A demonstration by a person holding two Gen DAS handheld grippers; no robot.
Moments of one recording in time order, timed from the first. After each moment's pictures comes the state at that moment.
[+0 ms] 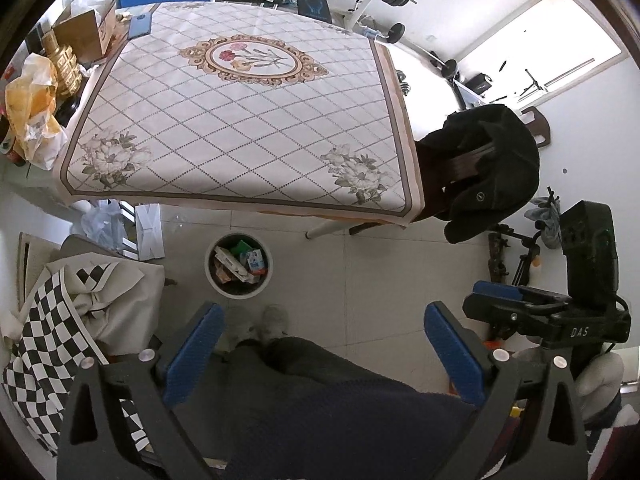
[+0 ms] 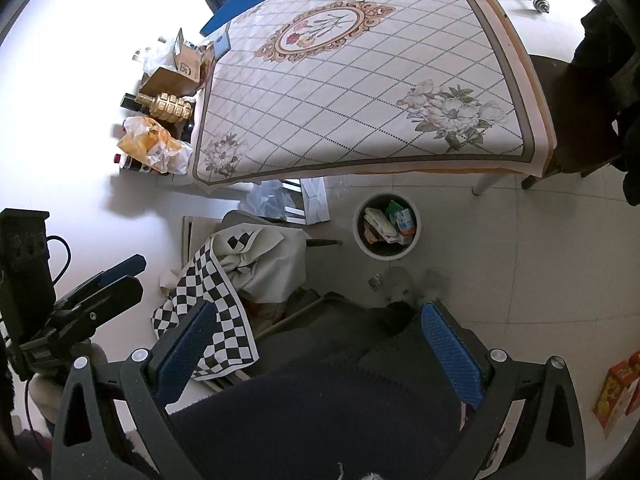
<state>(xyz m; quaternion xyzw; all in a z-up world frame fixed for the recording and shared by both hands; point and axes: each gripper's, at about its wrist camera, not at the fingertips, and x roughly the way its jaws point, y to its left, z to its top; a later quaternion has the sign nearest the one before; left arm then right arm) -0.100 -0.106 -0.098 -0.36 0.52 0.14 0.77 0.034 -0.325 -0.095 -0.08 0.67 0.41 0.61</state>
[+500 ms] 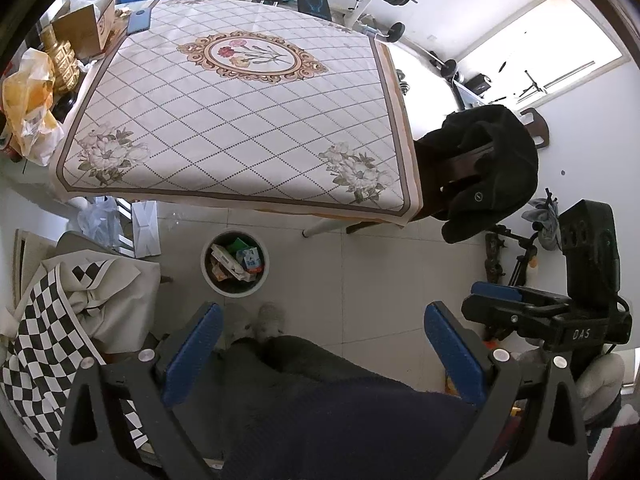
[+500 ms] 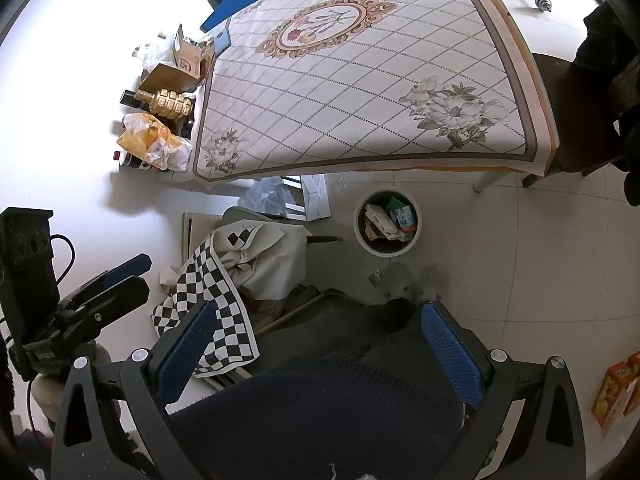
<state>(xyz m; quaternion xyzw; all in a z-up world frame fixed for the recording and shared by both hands) -0.096 -0.108 -0.102 -0.37 0.52 0.13 0.76 0.035 -0.321 -0.095 -0.08 0.68 0.41 0.60</state>
